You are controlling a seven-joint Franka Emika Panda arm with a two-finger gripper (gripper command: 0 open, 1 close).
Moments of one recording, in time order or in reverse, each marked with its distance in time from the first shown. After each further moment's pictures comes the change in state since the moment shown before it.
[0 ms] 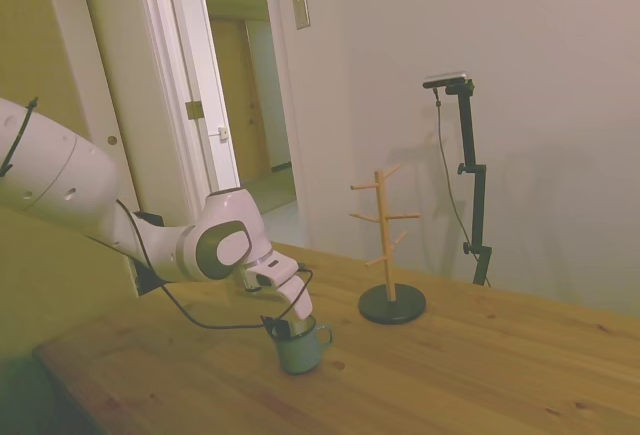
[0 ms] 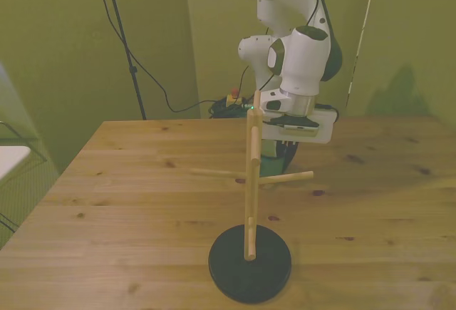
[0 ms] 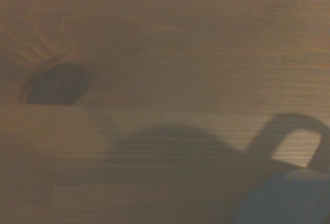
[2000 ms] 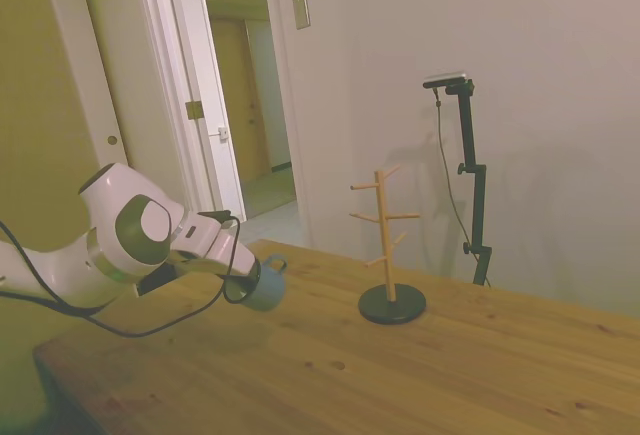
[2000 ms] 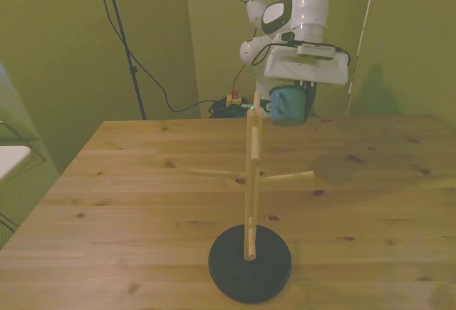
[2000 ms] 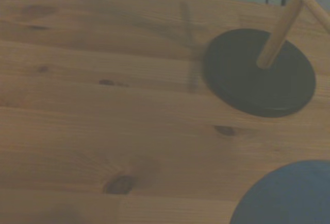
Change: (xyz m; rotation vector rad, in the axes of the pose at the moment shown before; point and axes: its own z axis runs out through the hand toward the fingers) arm -0.070 0.049 -0.130 0.342 0.366 0.028
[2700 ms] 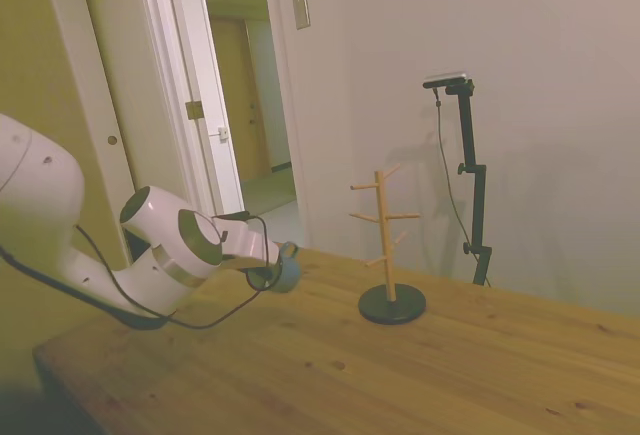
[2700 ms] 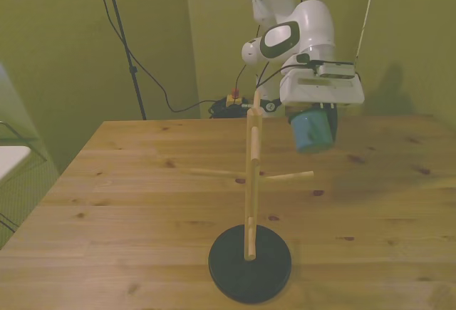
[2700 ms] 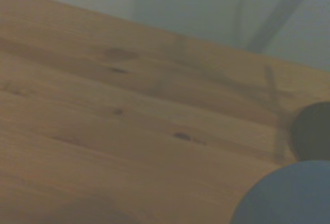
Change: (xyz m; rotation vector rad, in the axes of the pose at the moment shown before) arm -0.025 -0.025 0.053 0.229 0.030 -0.172
